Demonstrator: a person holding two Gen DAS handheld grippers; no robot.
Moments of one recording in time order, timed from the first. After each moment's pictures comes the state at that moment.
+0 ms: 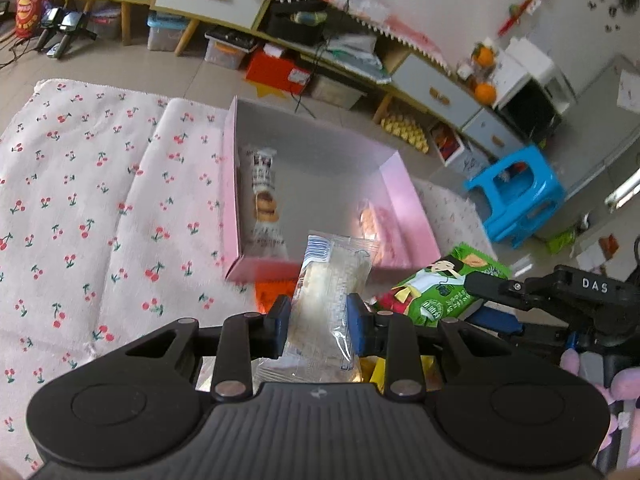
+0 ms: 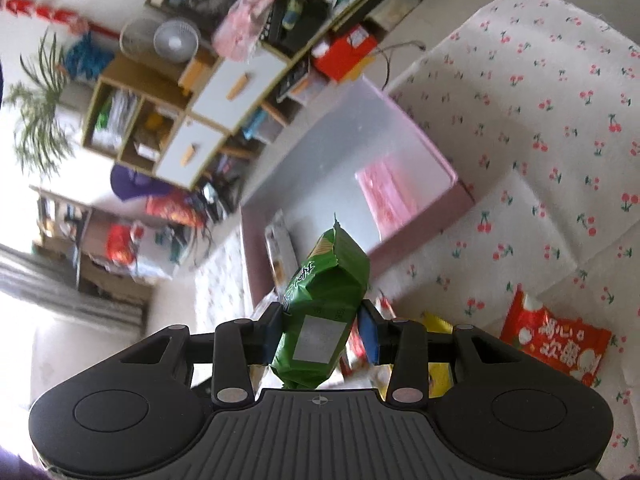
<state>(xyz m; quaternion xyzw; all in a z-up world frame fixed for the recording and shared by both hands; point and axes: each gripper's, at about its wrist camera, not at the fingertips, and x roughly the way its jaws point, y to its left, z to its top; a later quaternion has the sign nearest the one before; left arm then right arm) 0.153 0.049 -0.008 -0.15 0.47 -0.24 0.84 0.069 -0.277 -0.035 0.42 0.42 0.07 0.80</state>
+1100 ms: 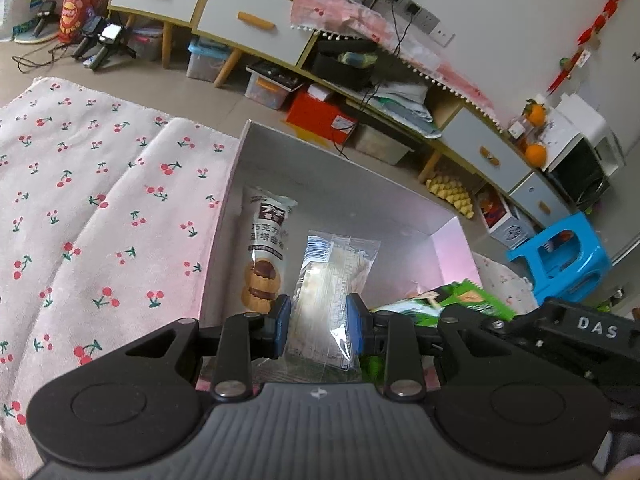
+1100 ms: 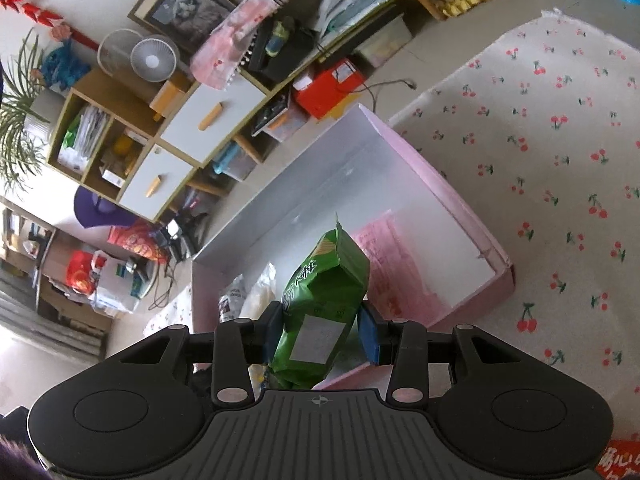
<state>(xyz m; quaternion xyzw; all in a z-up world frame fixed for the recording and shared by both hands) 0.196 0.008 -0.049 -0.18 0.41 -0.15 0.88 0.144 -0.254 -0.076 0.37 0.38 0.01 0.85</state>
